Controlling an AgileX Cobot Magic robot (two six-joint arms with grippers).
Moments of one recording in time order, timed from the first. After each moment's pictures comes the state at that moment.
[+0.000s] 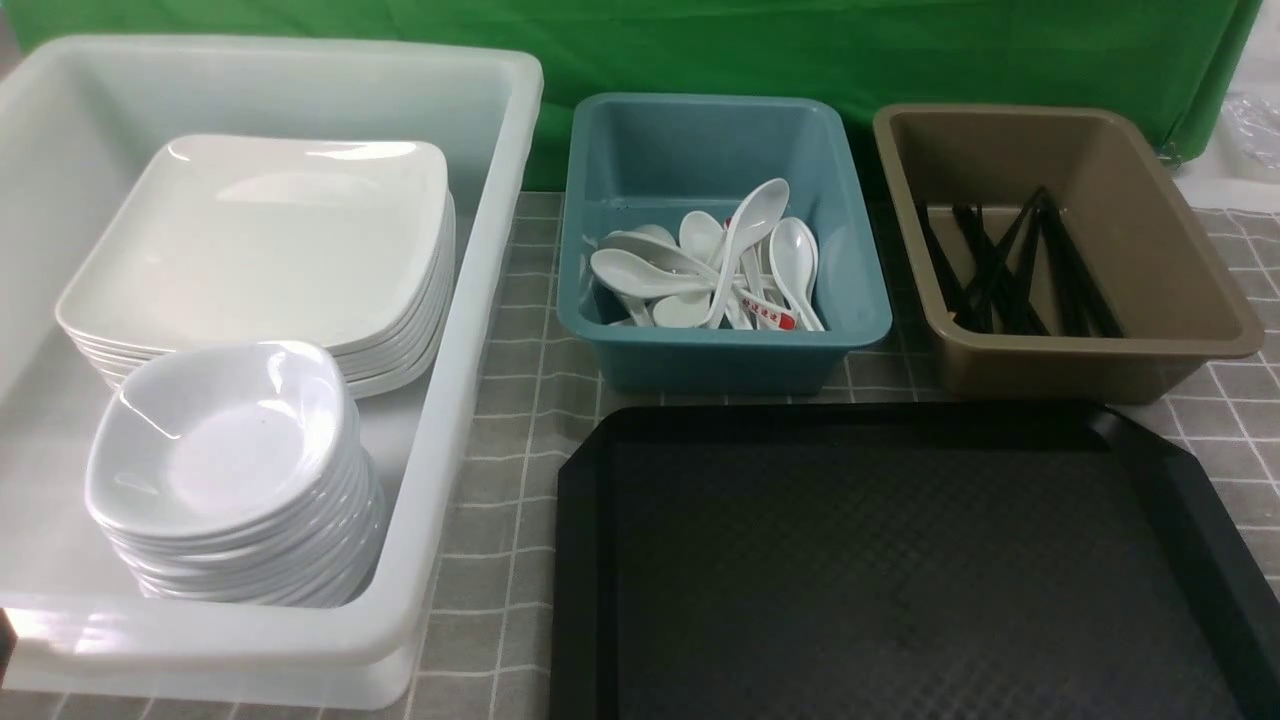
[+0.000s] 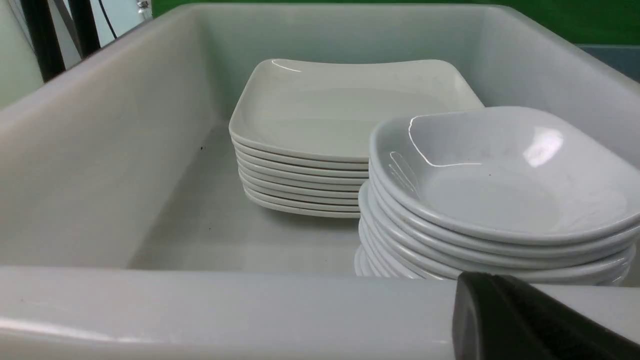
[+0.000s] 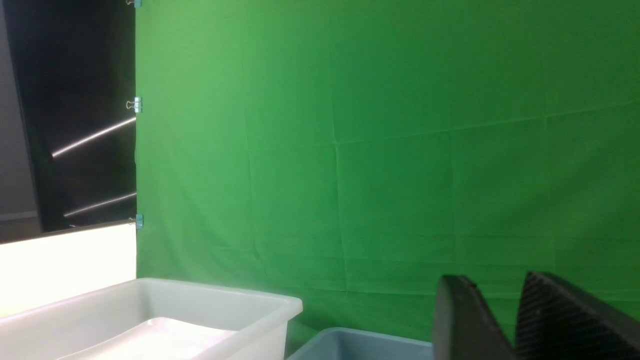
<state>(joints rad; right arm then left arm) 0.43 0.02 -0.31 -0.21 -0.12 0.24 0.02 0.00 0.01 -0.01 0.20 0.02</state>
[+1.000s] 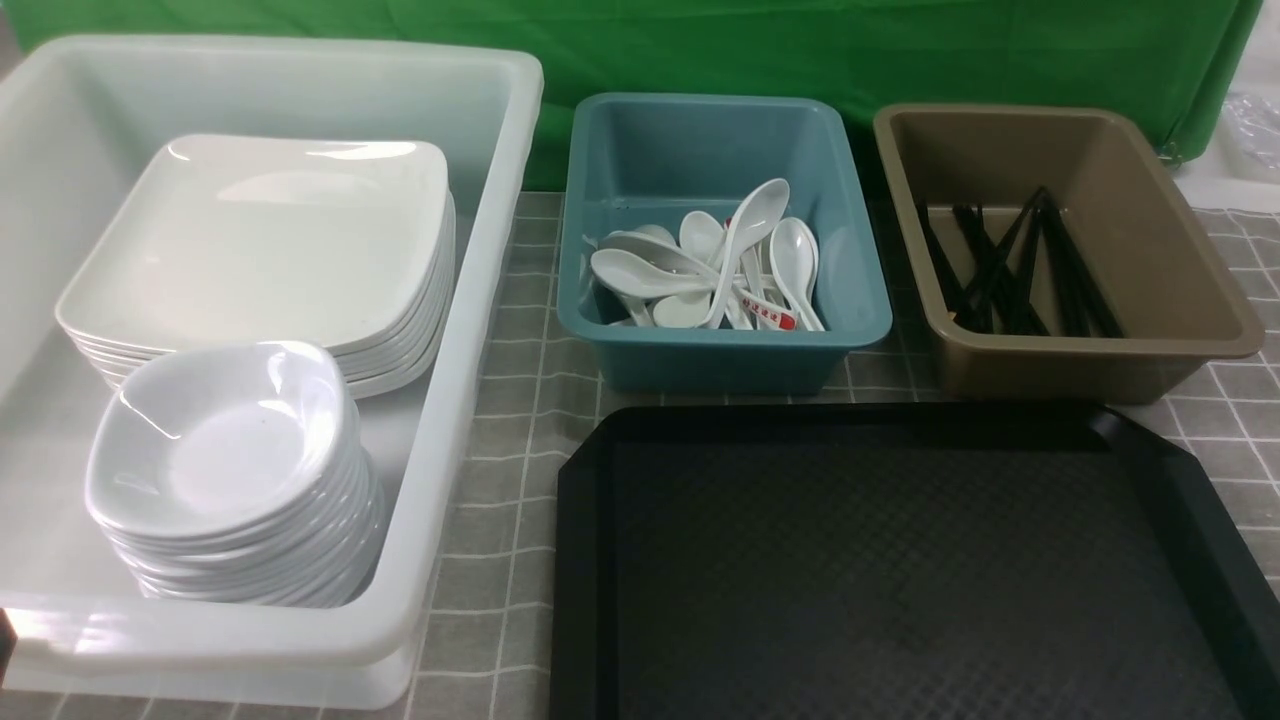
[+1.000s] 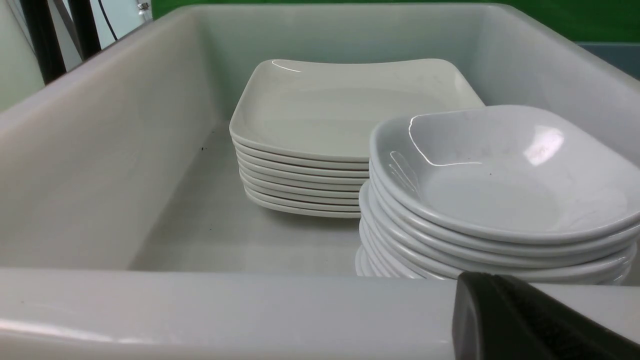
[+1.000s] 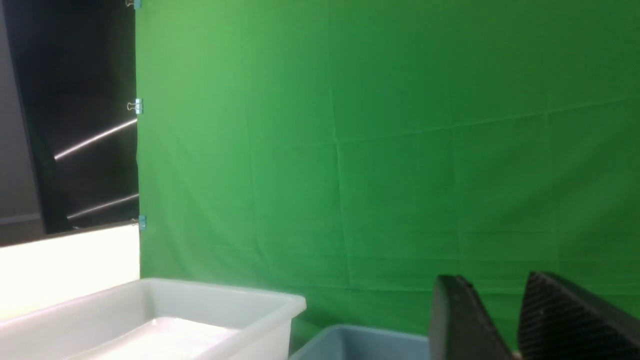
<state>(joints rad) 0.43 0.02 -0.31 -0.10 -0.09 0.13 0.02 0.00 0.01 -0.01 0.20 0.03</state>
